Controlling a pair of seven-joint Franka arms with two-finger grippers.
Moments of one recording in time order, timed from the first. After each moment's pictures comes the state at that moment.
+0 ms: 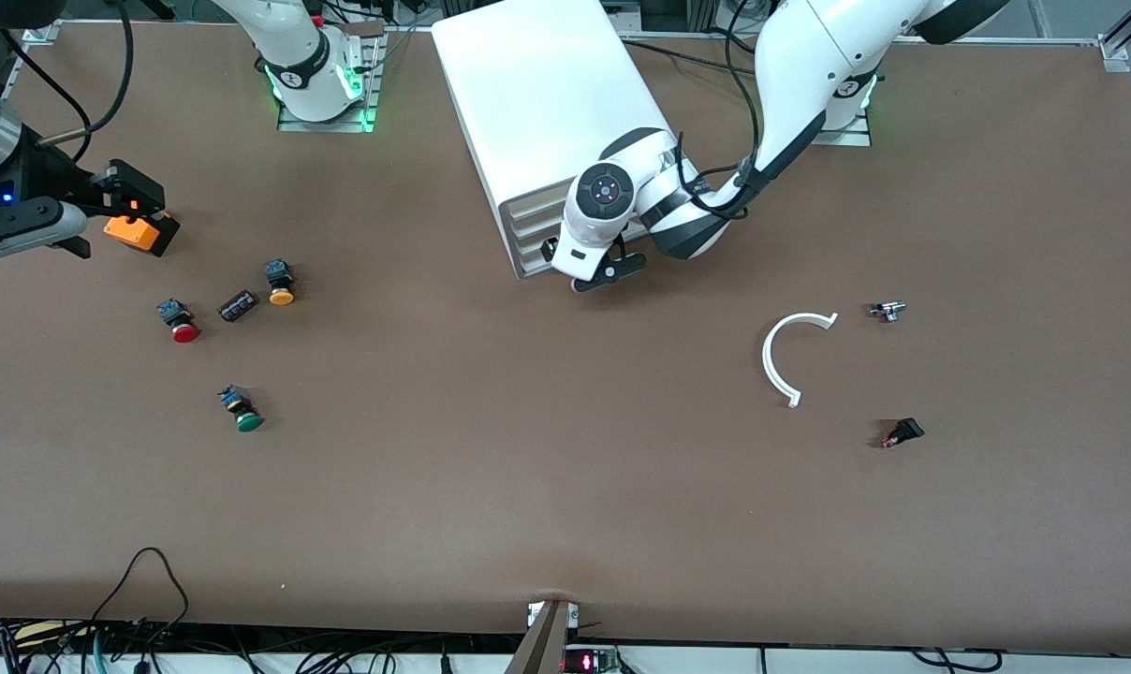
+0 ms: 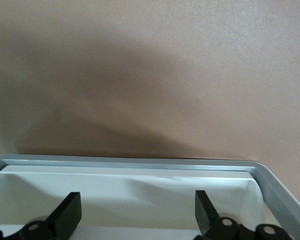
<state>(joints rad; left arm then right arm) -0.22 0.70 -0.69 -1.80 0.17 2.23 -1.37 0.05 -0.01 0.00 -1.68 0.03 1.68 -0.27</state>
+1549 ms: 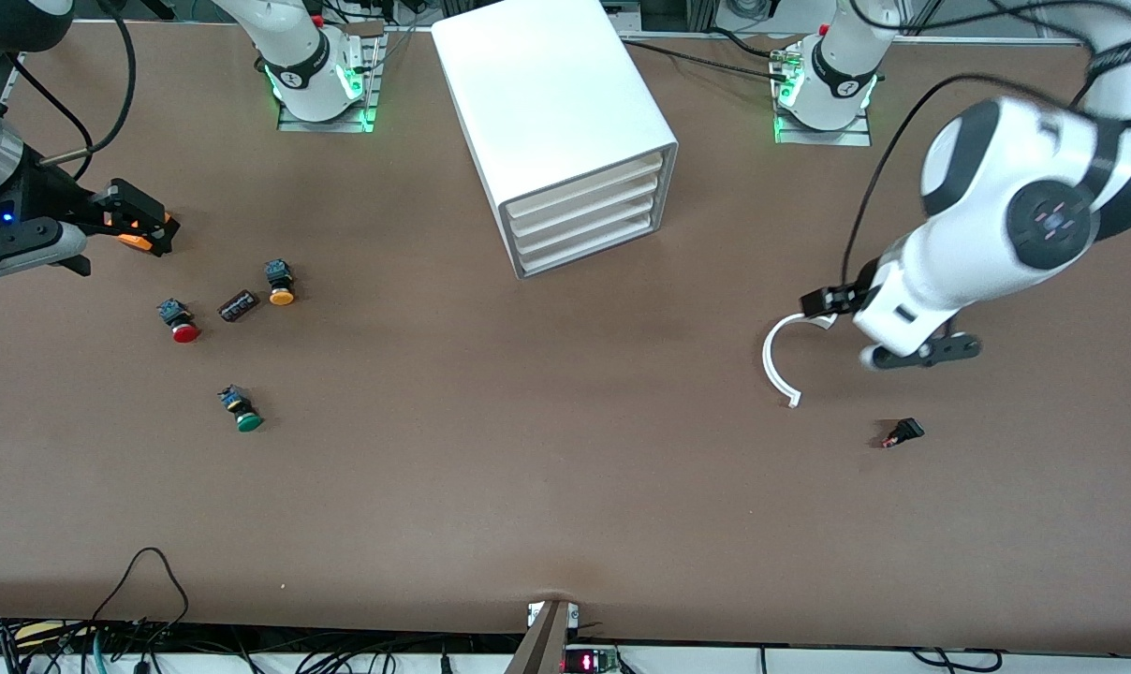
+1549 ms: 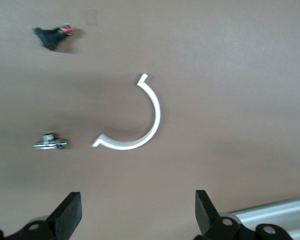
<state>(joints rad) 0.07 0.22 -0.29 -1.65 0.00 1.70 -0.35 0.05 0.02 0.00 -1.64 0.03 1.71 -0.27</state>
